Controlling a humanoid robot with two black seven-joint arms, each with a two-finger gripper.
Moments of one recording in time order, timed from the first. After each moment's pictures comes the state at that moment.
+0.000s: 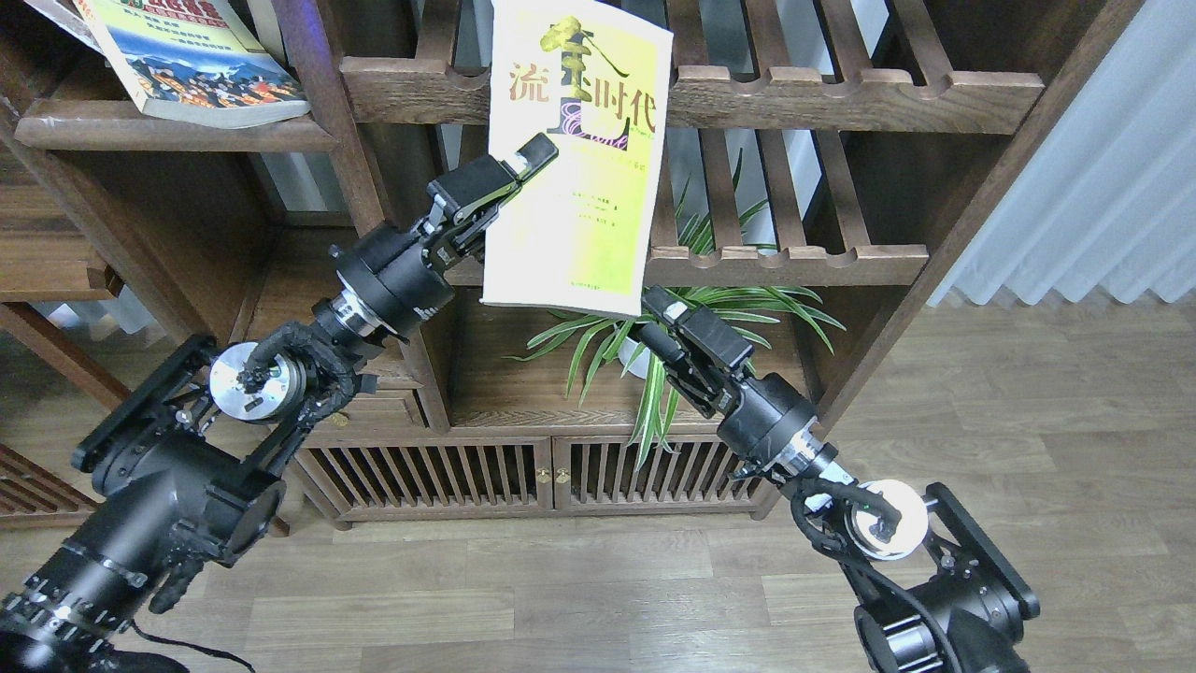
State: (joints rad) left arm -0.56 0.10 -1.06 -1.19 -0.33 -0.49 0.44; right arm 0.13 0.01 1.26 1.18 0.14 0.42 -0.43
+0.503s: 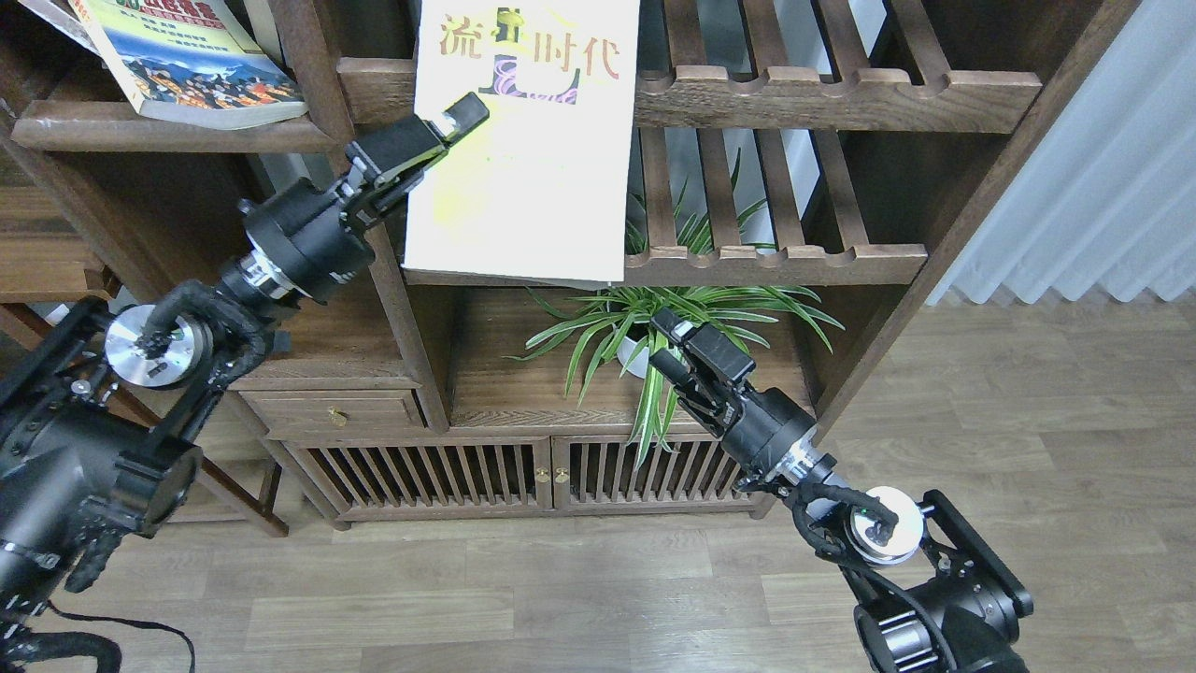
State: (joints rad) left arm -0.57 0.29 -1.16 -1.26 -0.33 -0.49 0.49; right arm 0.17 0.01 1.26 1.07 0.14 0.43 -0.43
